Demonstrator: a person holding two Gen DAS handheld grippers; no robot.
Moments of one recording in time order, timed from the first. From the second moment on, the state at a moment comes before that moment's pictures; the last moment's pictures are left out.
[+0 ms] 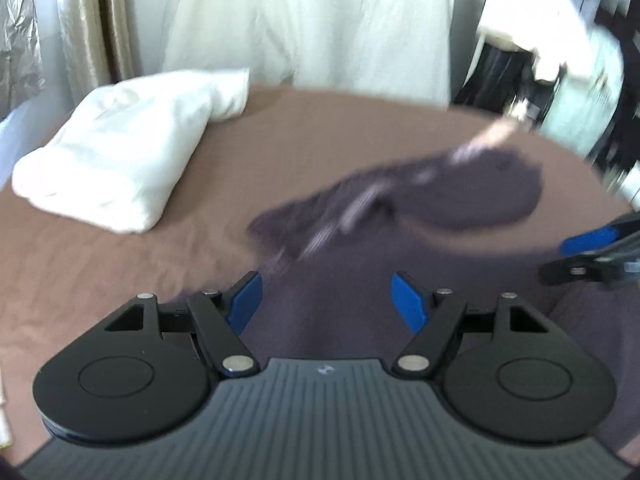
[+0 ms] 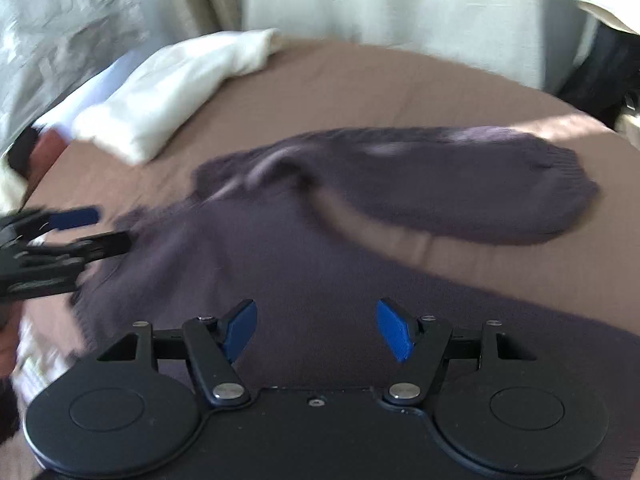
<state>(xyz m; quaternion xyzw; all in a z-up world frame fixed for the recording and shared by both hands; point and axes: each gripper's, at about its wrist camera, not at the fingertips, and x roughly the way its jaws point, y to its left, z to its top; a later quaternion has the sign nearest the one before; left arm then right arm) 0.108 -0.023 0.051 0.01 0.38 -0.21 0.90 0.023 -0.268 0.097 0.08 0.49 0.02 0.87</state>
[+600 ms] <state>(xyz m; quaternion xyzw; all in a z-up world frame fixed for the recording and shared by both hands) 0.249 -0.133 -0.013 0.16 0.42 -0.26 0.85 0.001 -0.511 -0.024 0.41 0.35 -0.13 0.83</state>
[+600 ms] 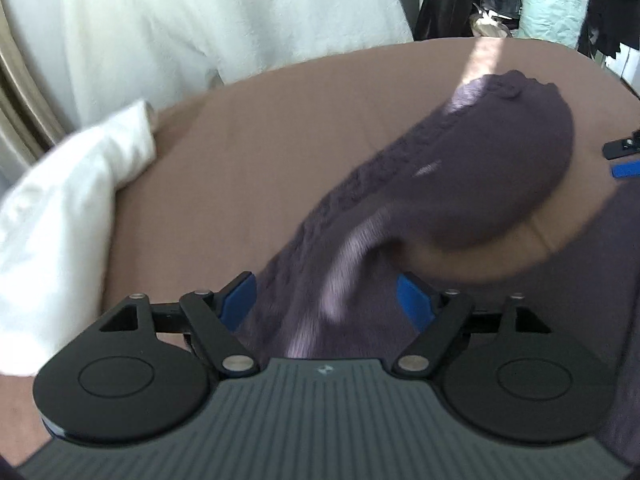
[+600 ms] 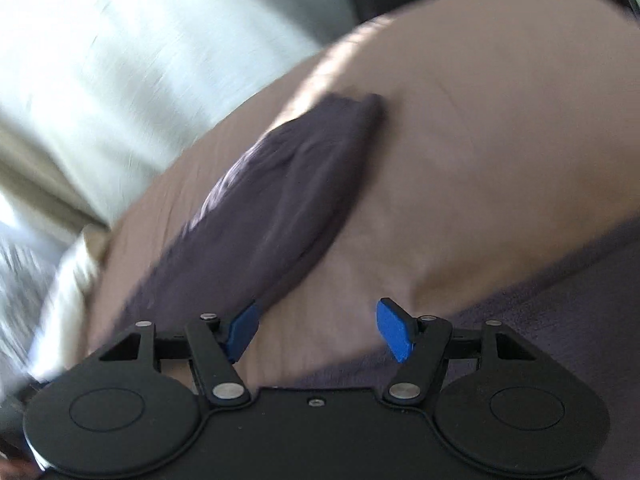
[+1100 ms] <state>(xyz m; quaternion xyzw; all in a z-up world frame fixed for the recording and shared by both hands) 0.233 -0.116 -0.023 0.09 0.45 -0.28 0.84 0.090 -0.474 0.005 0.30 0.29 -0.15 0.90</state>
